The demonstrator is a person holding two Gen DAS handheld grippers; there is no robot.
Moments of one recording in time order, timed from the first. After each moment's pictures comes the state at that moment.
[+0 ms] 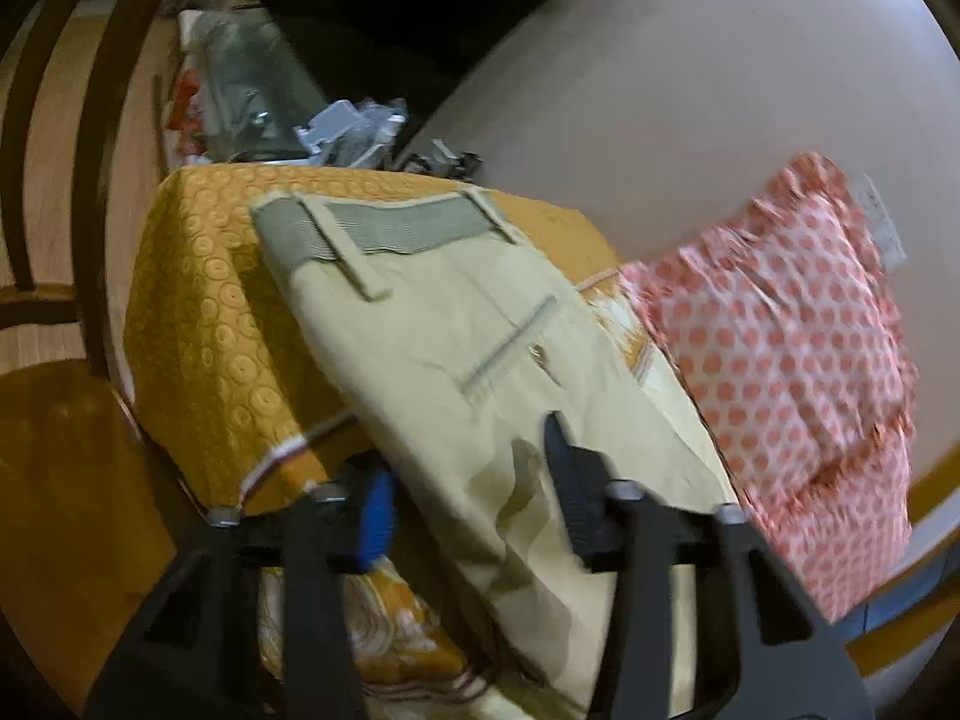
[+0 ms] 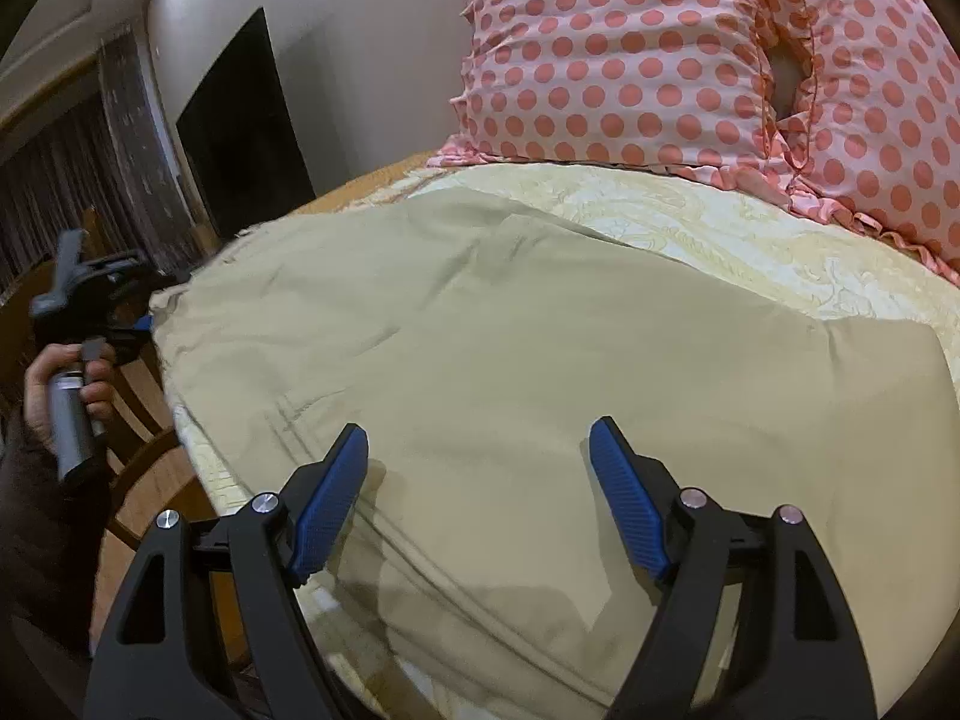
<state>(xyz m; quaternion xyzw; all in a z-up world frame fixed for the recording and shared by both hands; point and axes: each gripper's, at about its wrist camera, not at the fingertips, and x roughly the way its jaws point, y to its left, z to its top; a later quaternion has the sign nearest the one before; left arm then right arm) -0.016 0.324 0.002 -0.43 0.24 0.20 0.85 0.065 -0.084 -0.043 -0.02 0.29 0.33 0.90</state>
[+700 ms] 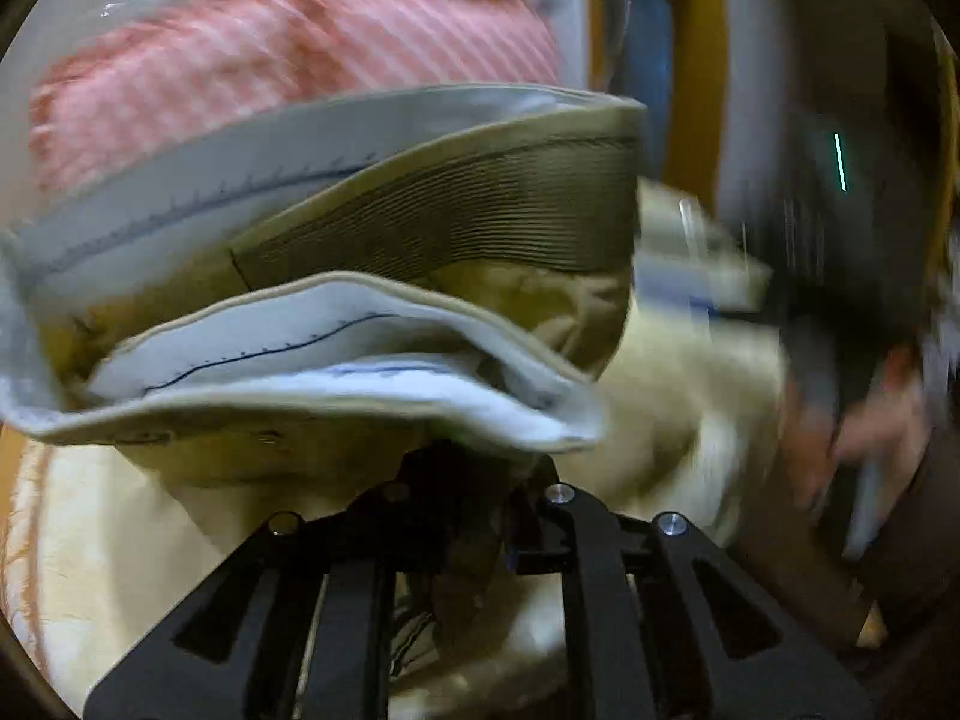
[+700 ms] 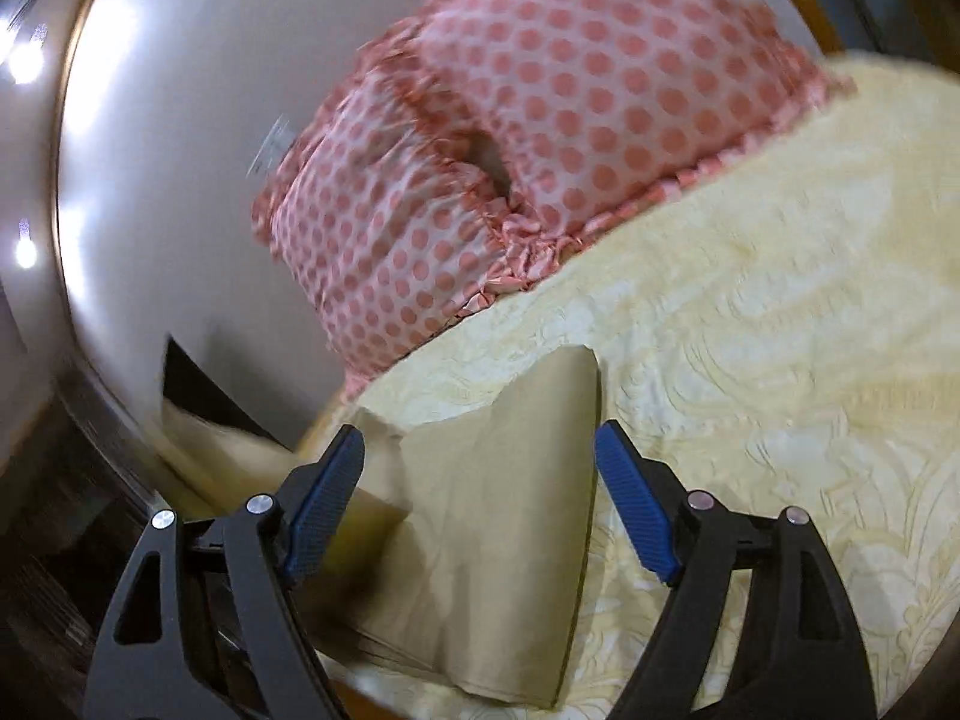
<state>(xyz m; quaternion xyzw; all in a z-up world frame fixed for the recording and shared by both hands) 0.010 -0.095 0.042 0.14 0.31 -0.27 0.90 0.055 -0.316 -0.037 0.34 0.21 0.23 0.89</state>
